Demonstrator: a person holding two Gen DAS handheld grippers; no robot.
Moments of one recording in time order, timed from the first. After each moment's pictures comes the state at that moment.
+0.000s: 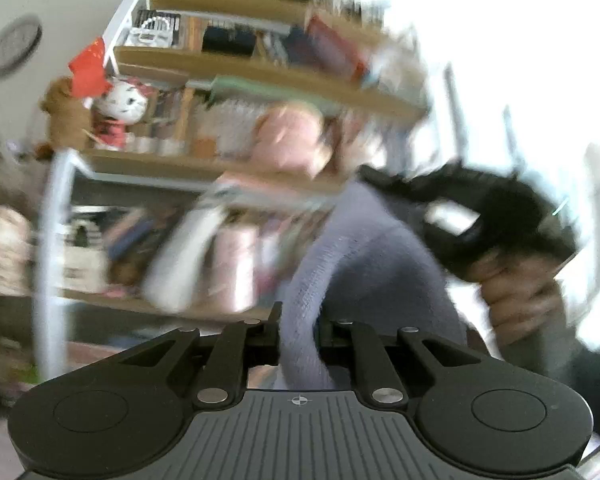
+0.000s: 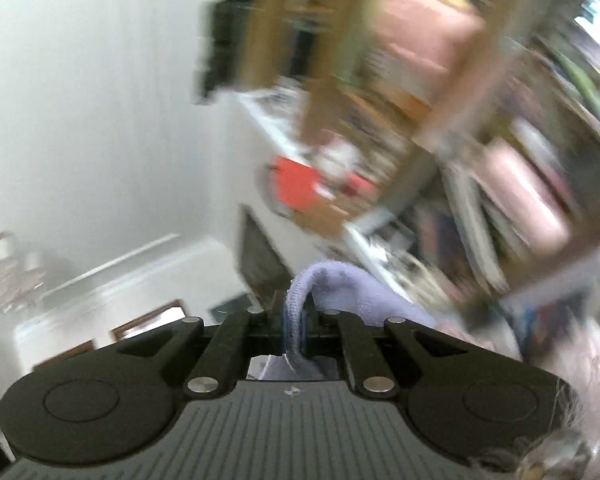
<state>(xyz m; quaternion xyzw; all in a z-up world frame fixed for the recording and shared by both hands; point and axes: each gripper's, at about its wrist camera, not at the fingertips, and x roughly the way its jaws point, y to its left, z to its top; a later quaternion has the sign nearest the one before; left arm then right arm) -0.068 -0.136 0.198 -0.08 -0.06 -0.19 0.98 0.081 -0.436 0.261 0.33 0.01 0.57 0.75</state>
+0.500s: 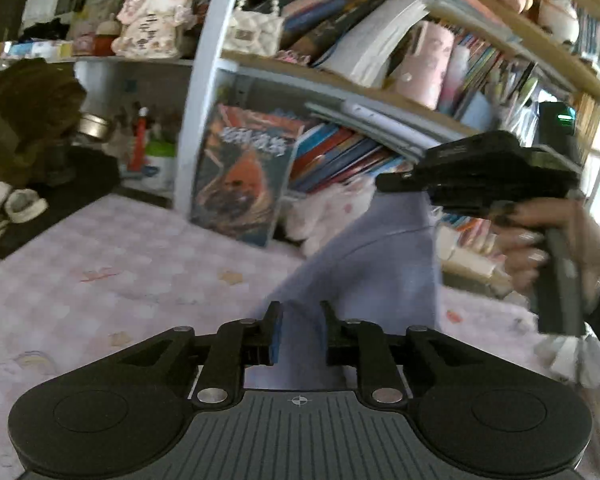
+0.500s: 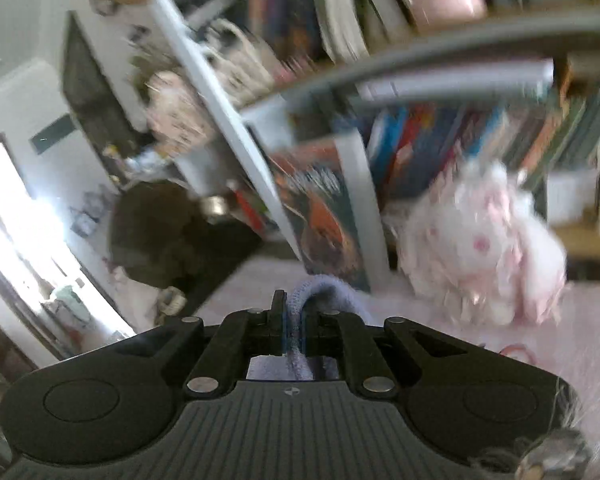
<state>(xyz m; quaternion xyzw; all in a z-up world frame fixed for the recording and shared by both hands) -0.026 -0.072 0.071 -0.14 0.23 0.04 0.96 0.196 -0.260 0.110 0.13 0.32 0.40 0.85</state>
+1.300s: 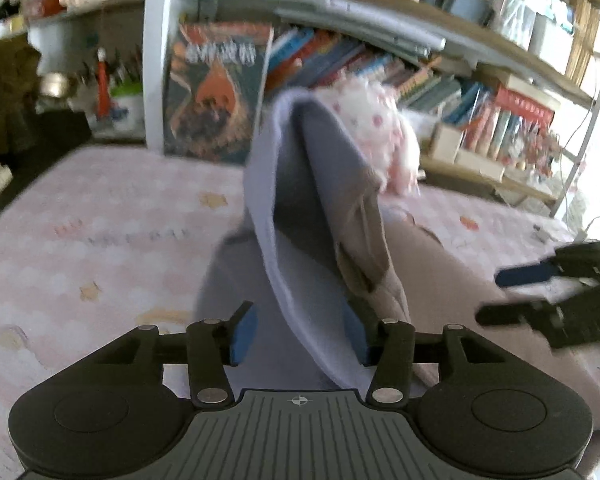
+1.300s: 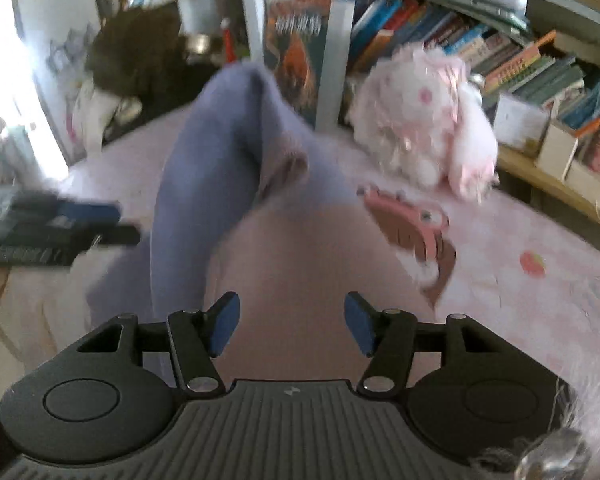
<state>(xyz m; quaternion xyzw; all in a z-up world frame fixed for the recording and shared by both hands) 0.016 -0.102 0.001 -0.09 0.34 0.00 0.93 0.093 -0.334 0.023 -0.11 0.37 0.38 0.84</state>
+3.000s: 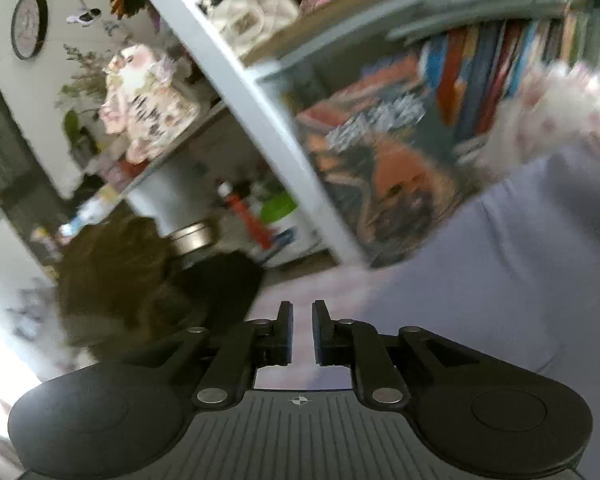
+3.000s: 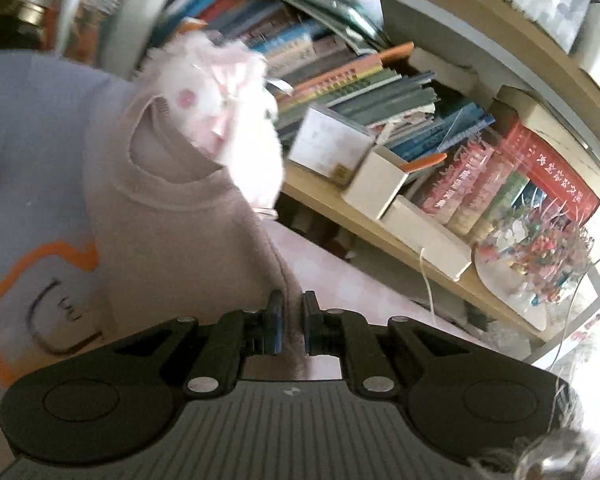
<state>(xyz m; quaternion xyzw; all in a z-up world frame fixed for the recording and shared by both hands) 0.147 -0.017 0.048 0.23 0.30 0.24 0.89 0.238 -0.361 0.002 -0.23 0.31 0.14 0.91</state>
